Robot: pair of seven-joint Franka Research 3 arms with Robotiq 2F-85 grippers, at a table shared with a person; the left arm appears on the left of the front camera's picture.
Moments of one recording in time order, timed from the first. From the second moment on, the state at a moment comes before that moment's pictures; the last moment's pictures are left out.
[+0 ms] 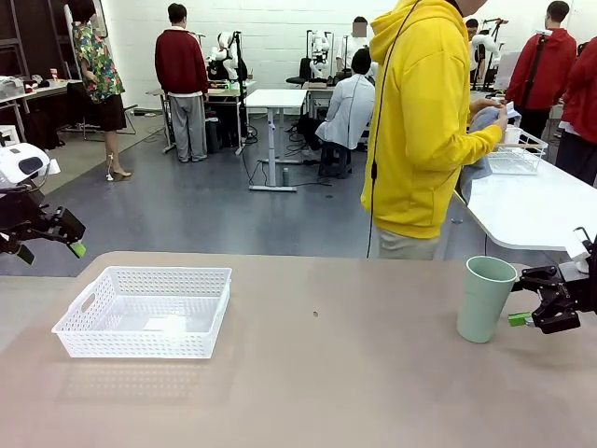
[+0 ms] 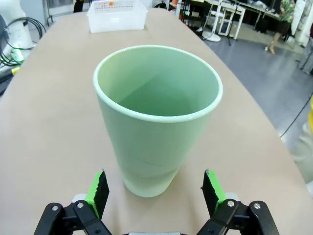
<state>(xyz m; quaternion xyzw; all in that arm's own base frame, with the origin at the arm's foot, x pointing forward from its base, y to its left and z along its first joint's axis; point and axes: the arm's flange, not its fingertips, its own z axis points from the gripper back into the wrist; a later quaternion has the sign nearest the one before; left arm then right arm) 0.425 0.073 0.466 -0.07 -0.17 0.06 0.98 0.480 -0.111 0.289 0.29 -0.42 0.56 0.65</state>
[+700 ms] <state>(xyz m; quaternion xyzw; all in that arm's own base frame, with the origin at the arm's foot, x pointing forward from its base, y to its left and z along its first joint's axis) 0.425 0.071 0.465 -0.07 -0.16 0.06 0.98 0.482 -0.110 0.297 0.28 -0.43 0.57 0.64</state>
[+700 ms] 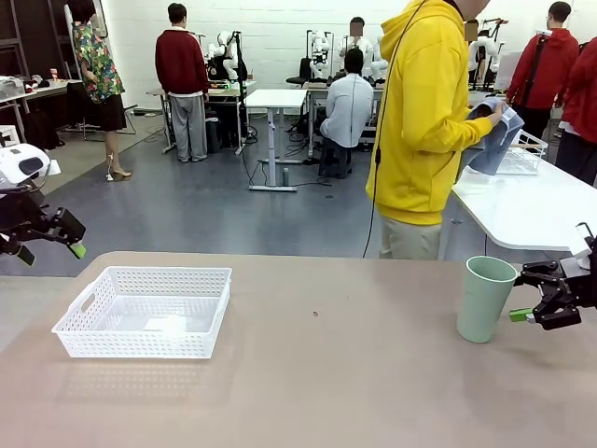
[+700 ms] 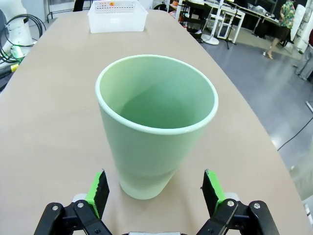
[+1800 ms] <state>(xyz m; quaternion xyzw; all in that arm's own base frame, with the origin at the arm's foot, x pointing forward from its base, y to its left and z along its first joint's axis) 0.454 0.072 0.423 -0.02 -0.09 0.02 1.00 0.495 -0.084 0.278 0.34 -0.42 0.53 0.65</state>
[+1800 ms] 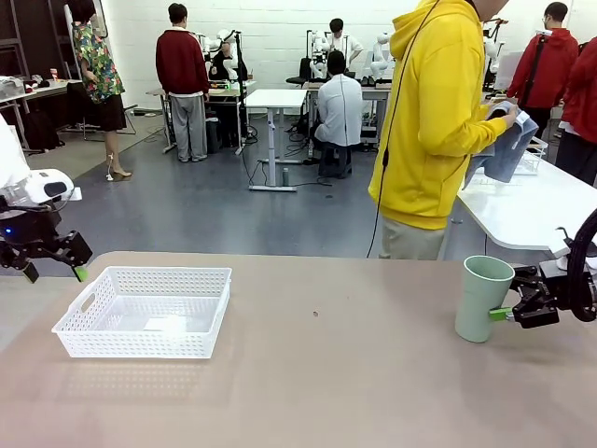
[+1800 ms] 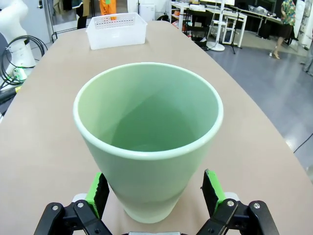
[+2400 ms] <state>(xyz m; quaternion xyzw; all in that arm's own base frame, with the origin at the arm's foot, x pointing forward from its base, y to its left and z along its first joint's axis) 0.478 0.060 0.360 -0.02 -0.07 0.02 1.00 0.496 -0.073 0.272 0.35 -0.42 0.53 0.64</state>
